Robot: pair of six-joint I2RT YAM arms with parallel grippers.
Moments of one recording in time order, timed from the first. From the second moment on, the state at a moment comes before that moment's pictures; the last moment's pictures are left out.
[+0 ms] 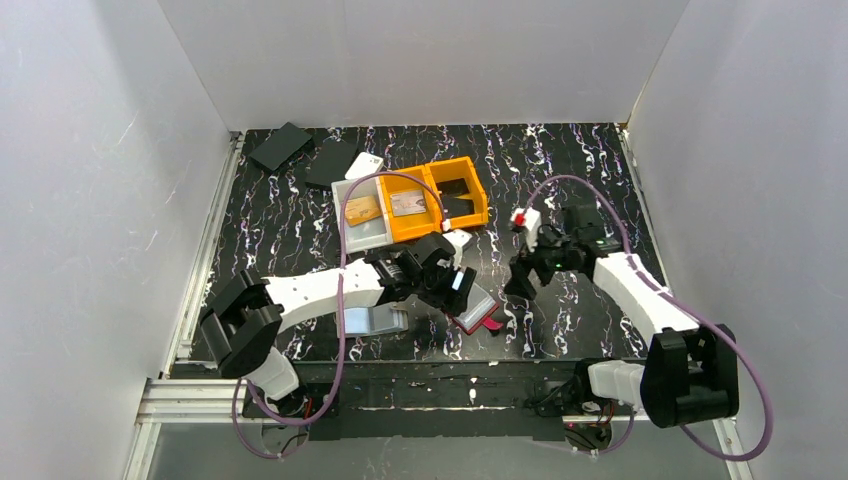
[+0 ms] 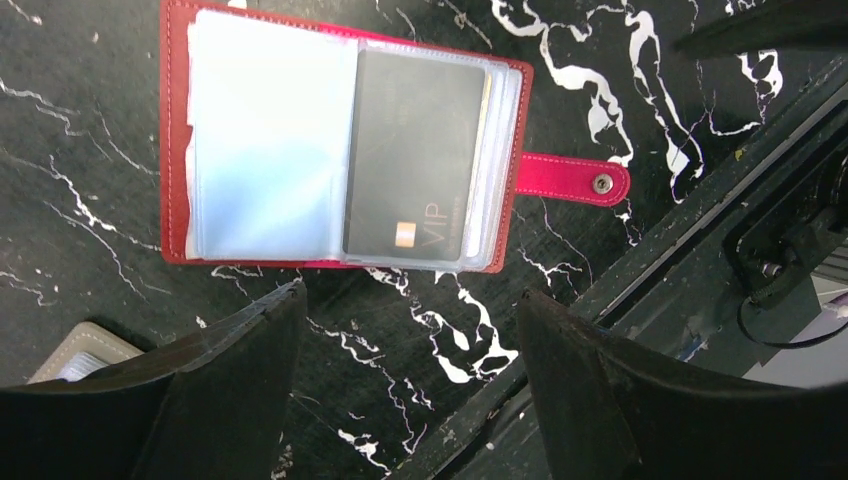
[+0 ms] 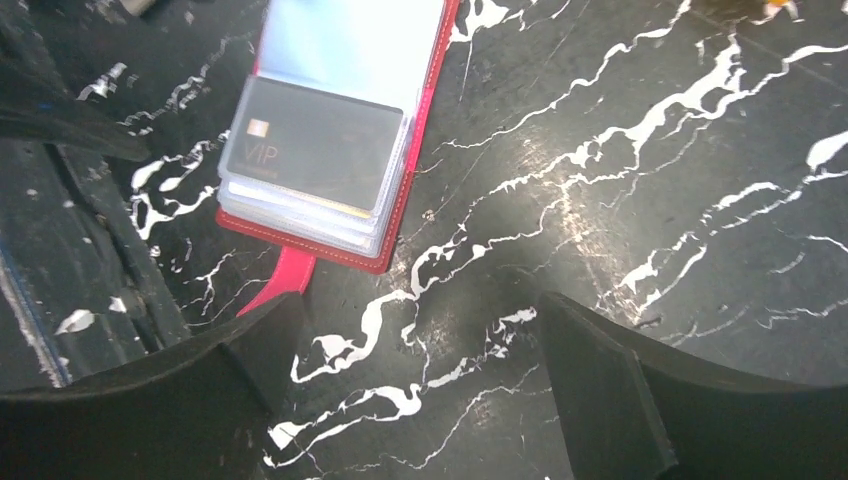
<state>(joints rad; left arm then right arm) -1.00 1.58 1.02 -0.33 0.03 -0.40 0.14 1.20 0.76 -0.58 -0.78 -0.63</state>
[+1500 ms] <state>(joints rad) -0.99 1.69 0.94 -0.14 0.04 -0.42 0.41 1.54 0.78 -0.37 -0.54 -0.26</state>
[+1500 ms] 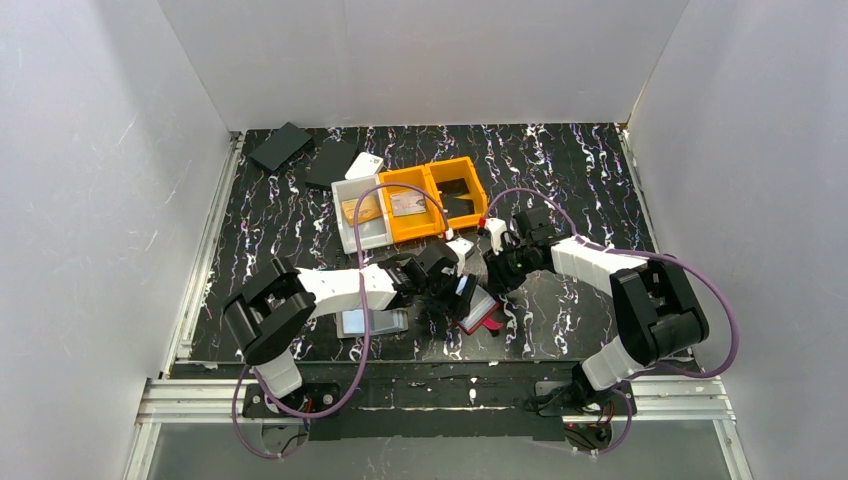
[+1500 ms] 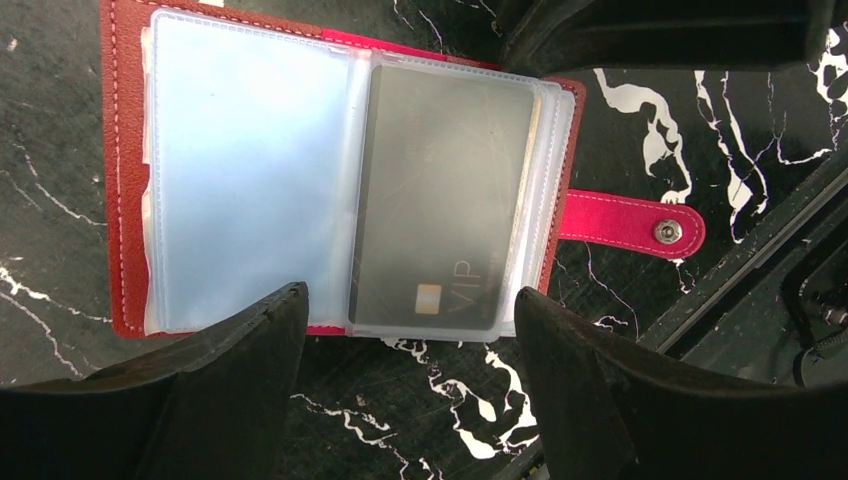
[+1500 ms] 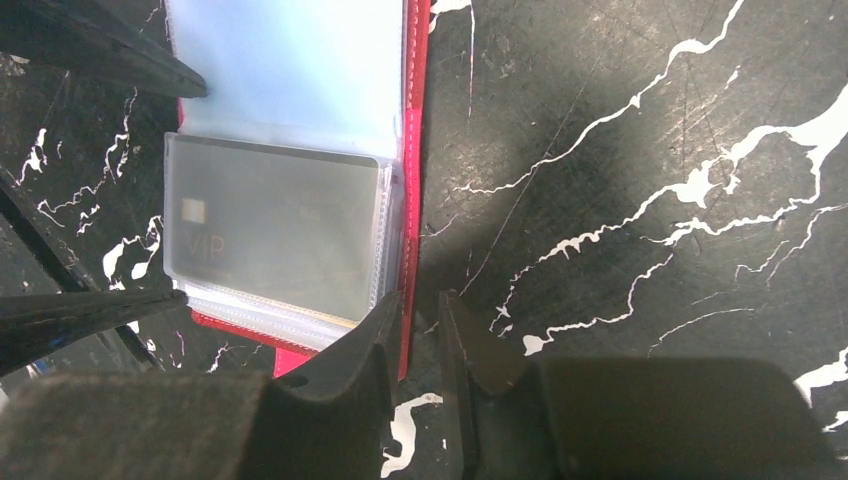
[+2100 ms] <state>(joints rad) -0.97 1.72 0.94 -0.08 0.09 -0.42 0.41 1.54 0.78 -0.37 -0.57 -0.26</state>
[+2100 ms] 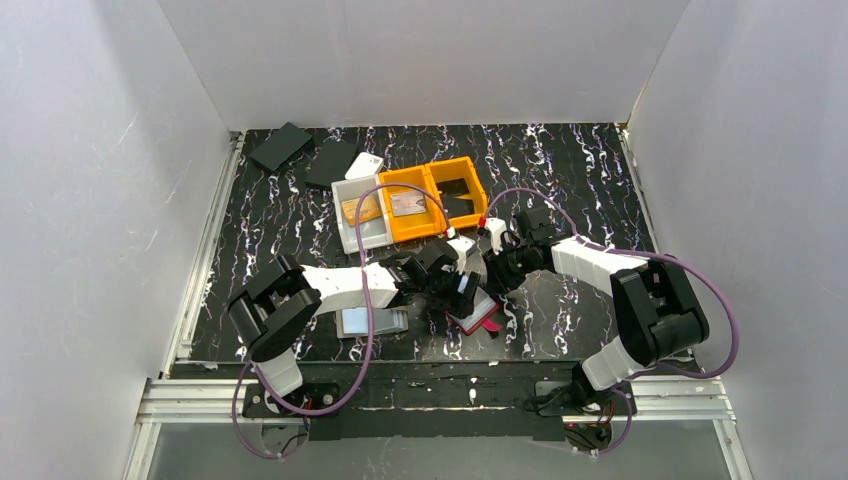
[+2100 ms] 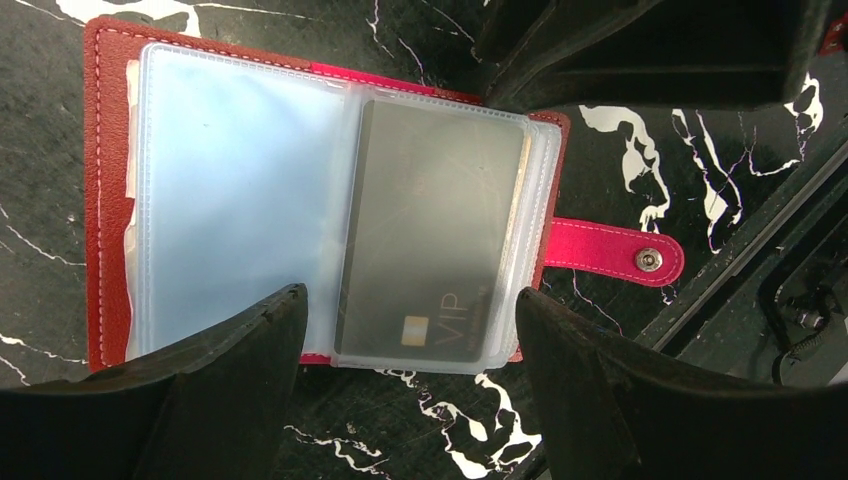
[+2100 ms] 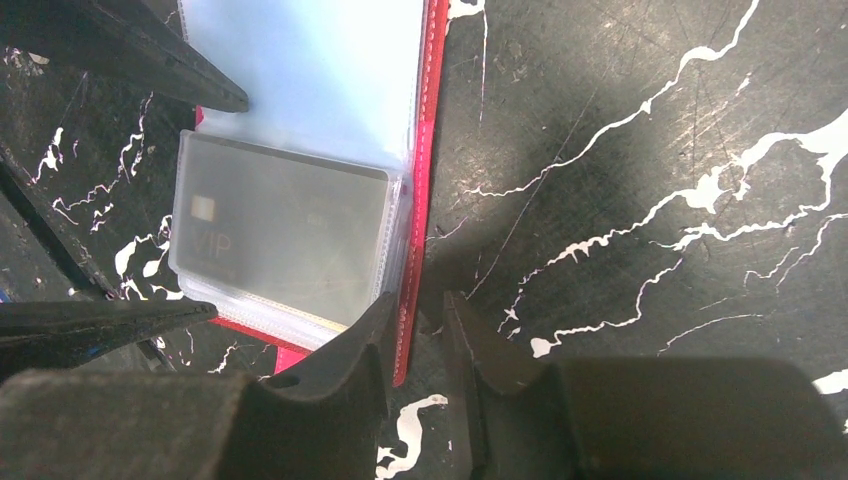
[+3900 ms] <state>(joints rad) -0.95 1.73 0.92 -0.01 0.14 -0.44 0.36 1.55 0.79 -0.38 -0.61 -0.23</state>
